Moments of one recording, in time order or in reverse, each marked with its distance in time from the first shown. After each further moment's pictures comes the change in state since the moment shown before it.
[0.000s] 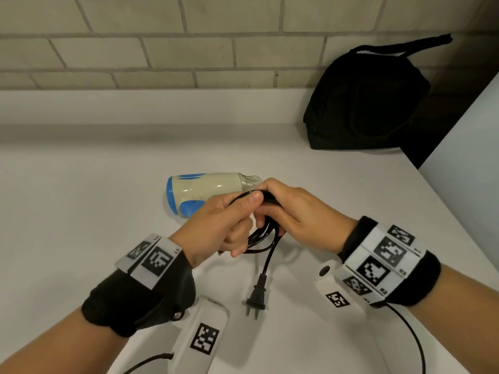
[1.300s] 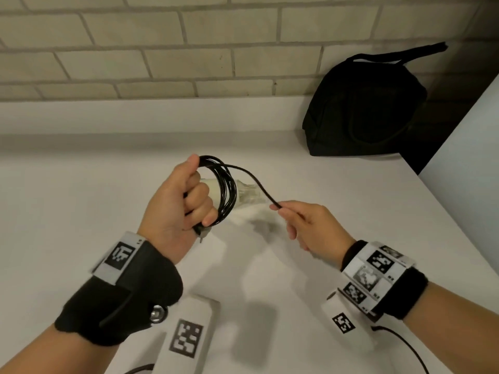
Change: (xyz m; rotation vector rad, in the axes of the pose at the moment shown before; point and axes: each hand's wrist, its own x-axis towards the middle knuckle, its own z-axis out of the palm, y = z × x) left_hand 0.001 0.024 -0.019 -0.437 0.470 0.063; right_hand -0.014 0.055 0.011 0.222 0.258 0.404
